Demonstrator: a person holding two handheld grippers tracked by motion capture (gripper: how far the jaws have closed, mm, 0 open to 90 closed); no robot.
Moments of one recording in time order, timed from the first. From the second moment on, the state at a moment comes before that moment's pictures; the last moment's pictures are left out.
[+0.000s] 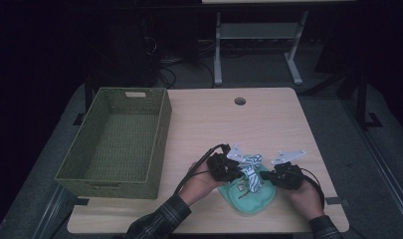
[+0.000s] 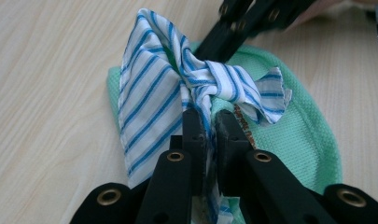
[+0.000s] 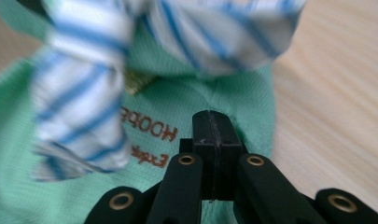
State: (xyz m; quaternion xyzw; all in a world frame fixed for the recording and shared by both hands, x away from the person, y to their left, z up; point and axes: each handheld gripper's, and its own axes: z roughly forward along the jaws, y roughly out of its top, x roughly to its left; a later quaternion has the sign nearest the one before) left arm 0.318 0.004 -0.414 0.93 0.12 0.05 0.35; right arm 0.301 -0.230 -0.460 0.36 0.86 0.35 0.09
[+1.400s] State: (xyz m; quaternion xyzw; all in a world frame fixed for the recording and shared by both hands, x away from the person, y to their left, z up) left arm 0.338 -0.018 -0.426 0.92 0.16 -0.02 0.35; right arm 0.281 -0.232 -0.465 0.35 0.87 0.34 0.08
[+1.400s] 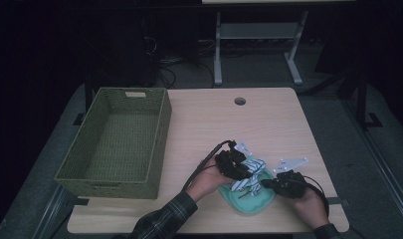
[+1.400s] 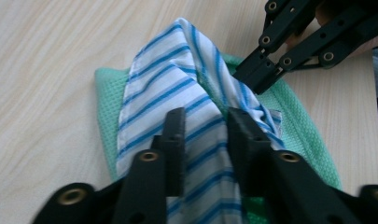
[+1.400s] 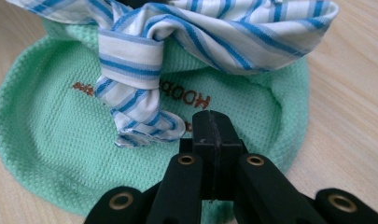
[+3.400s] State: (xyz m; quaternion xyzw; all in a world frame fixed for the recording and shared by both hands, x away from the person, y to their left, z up) left arm 0.311 0.016 -0.417 0.93 0.13 0.03 0.35; right arm 0.281 -0.234 -0.457 0.35 0.86 0.36 0.08
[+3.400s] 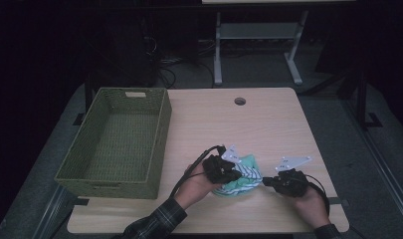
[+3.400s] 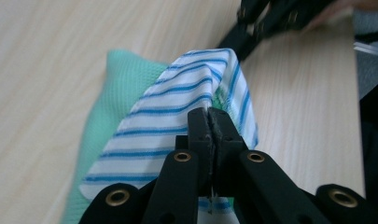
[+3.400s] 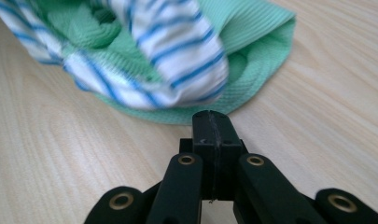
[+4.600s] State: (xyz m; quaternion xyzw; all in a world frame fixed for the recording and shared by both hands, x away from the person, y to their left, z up) left arm 0.289 0.050 -0.450 0.94 0.17 0.03 0.29; right arm 0.283 -0.212 -0.463 0.31 0.88 0.34 0.06
